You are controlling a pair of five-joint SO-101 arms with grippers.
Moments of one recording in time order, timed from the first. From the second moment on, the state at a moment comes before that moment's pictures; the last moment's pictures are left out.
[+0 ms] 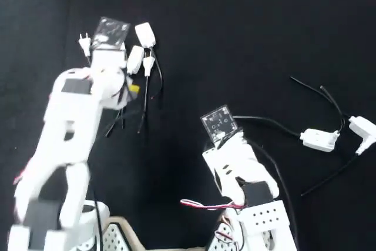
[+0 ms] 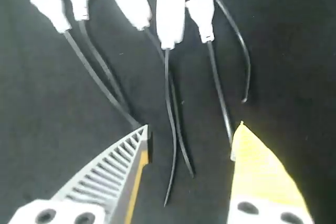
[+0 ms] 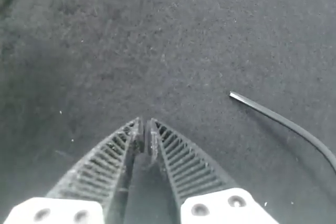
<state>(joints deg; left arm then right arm) 1.0 -15.3 25.6 55.3 -12.1 -13.0 -88.1 97.3 46.5 16.4</state>
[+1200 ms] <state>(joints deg) 1.4 47.3 -38.7 66.5 -11.9 -13.0 -88.1 97.3 46.5 17.2</state>
